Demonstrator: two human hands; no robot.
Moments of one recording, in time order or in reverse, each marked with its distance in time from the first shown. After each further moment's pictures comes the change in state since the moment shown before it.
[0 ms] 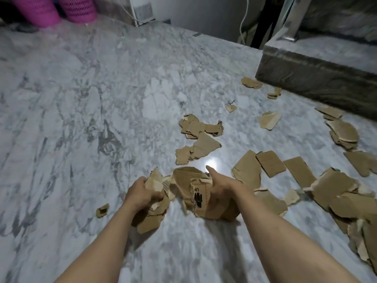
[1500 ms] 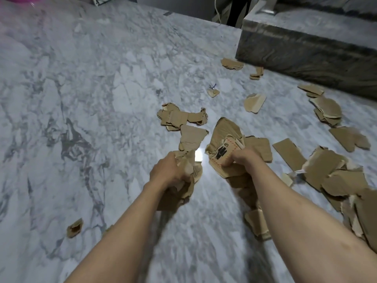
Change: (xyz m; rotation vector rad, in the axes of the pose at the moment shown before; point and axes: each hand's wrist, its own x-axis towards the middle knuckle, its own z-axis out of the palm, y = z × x) left_hand 0.017 0.110 0.071 0.418 -0.158 0.280; right_hand 0.060 0.084 -0.064 0.503 0.489 0.511
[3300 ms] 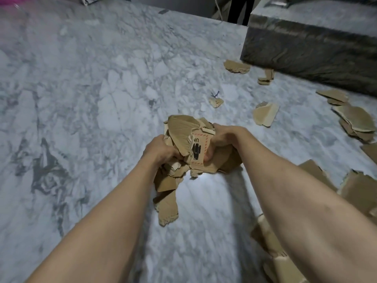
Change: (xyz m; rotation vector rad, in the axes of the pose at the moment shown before) left_hand 0.158 0.025 -0.046 -0.310 0.084 -0.104; right_hand 0.056 -0.148 0.002 -0.442 -0.367 -0.330
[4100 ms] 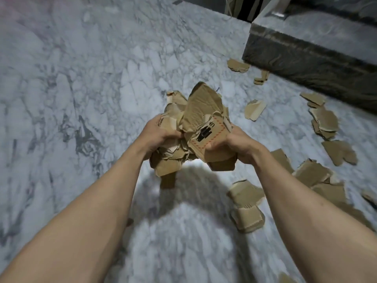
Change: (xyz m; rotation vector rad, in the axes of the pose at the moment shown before) left_hand -0.148 0.030 -0.071 -0.521 -0.100 0.157; right_hand -0.167 0.024 0.010 0.657 0.012 -0.263
